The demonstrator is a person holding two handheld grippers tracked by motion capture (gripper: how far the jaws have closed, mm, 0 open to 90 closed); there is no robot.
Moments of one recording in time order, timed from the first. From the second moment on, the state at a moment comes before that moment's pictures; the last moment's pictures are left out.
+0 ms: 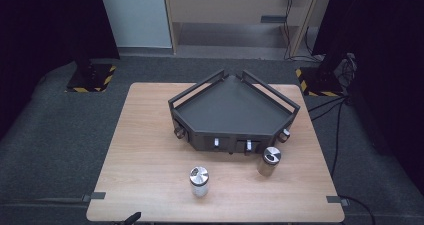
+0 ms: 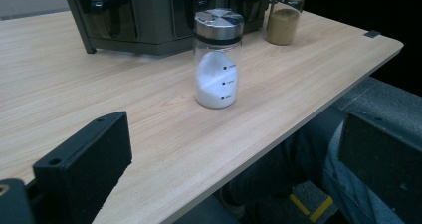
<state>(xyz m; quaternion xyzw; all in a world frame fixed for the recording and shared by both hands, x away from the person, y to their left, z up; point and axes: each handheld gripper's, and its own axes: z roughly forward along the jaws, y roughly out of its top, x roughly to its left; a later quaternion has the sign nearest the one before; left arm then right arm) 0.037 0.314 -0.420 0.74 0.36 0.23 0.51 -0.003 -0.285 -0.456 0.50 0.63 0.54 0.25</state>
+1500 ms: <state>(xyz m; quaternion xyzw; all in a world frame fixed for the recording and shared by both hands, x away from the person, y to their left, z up) 0.160 0.208 -0.432 0.79 0.36 0.24 0.45 0.004 -0.284 -0.457 0.49 0.65 0.53 0.24</state>
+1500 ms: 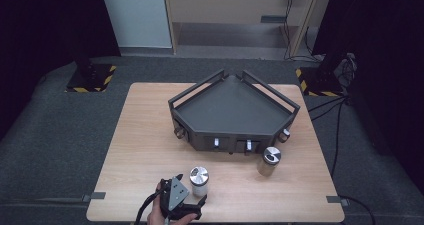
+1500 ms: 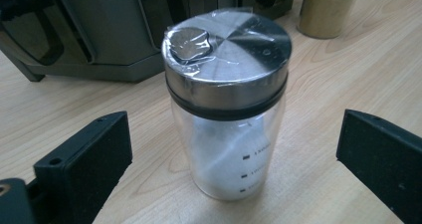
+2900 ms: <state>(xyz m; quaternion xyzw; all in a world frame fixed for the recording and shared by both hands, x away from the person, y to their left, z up) 0.181 0.209 -0.449 0.77 0.34 0.24 0.49 0.006 -0.287 -0.458 0.50 0.65 0.53 0.23</state>
